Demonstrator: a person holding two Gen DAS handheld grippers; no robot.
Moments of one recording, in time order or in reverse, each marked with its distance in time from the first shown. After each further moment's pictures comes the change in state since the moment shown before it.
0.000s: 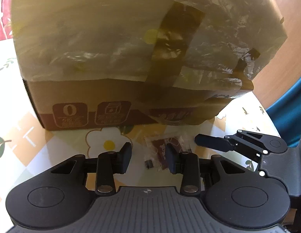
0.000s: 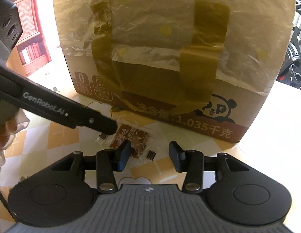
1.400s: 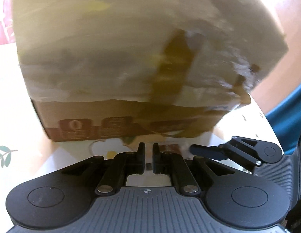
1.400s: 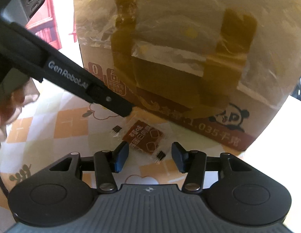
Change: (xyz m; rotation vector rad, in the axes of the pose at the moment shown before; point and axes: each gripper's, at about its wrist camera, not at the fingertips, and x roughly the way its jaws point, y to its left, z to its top) left arm -0.009 0.002 0.015 -0.024 -0.005 0.012; right arm 0.004 0.014 0.005 -0.120 0.030 0.030
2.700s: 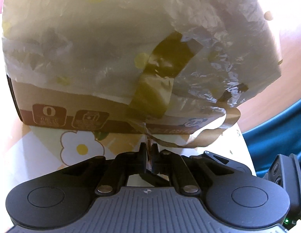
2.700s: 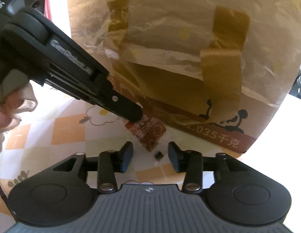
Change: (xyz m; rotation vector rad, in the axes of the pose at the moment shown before) left arm -0.004 0.014 -0.004 -0.160 -0.001 -0.159; right arm 0.004 -0.007 -0.004 0.057 -0.046 0.010
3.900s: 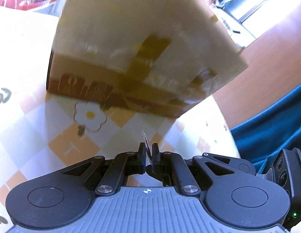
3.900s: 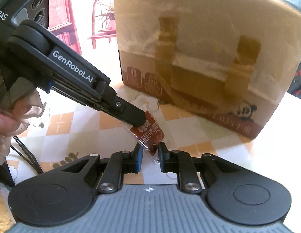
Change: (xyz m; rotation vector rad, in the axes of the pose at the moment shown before) left arm -0.069 -0.017 -0.053 -0.020 -0.071 -0.024; right arm -0.066 0.039 -0.007 -0.060 0.015 0.062
